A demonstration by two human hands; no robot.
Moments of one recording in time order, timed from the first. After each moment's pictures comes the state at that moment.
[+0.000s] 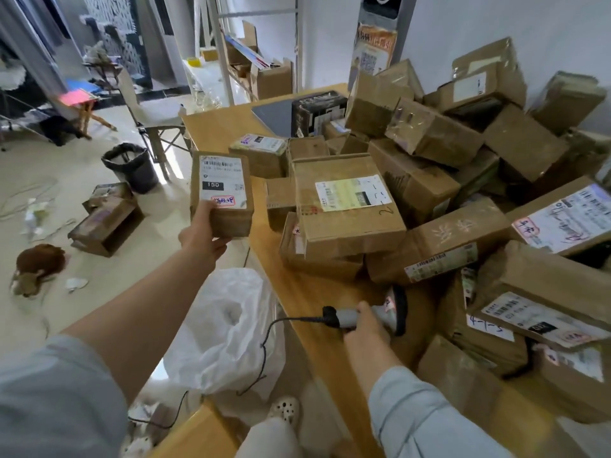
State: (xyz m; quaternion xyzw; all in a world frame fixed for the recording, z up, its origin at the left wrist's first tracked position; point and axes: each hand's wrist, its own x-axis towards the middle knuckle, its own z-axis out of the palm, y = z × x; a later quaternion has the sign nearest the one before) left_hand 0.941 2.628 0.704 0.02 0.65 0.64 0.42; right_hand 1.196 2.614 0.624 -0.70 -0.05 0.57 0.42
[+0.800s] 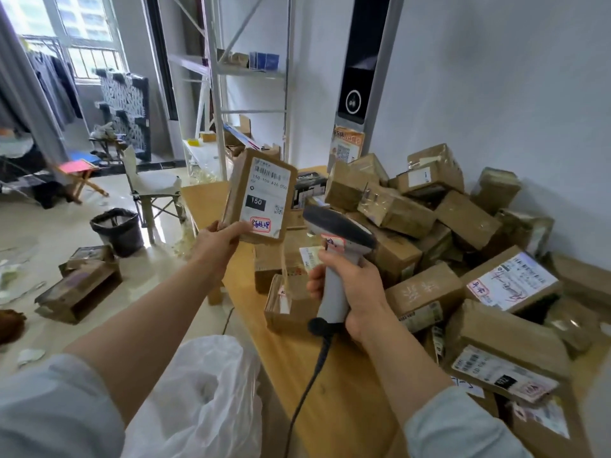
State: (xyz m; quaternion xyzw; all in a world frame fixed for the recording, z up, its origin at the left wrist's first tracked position) left_hand 0.968 2.635 0.787 0.23 0.54 0.68 0.44; right_hand 1.196 2.608 0.824 -0.41 -0.44 0.68 0.42
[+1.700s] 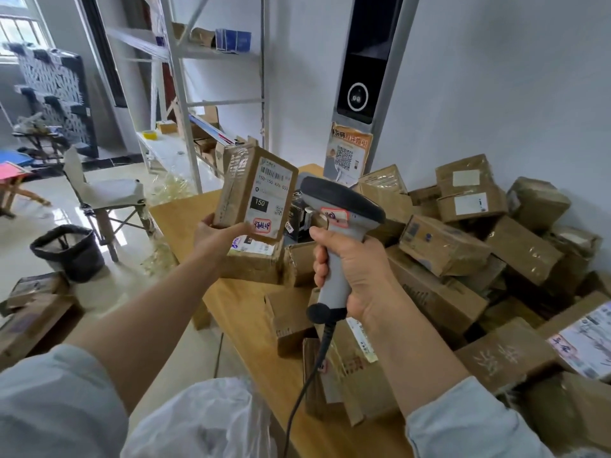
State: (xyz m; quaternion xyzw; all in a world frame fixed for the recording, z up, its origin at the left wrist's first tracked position) left_hand 0.811 2.838 0.787 0.28 0.59 0.62 0.44; right_hand 1.034 2.763 0.875 -0.45 -0.40 0.65 0.46
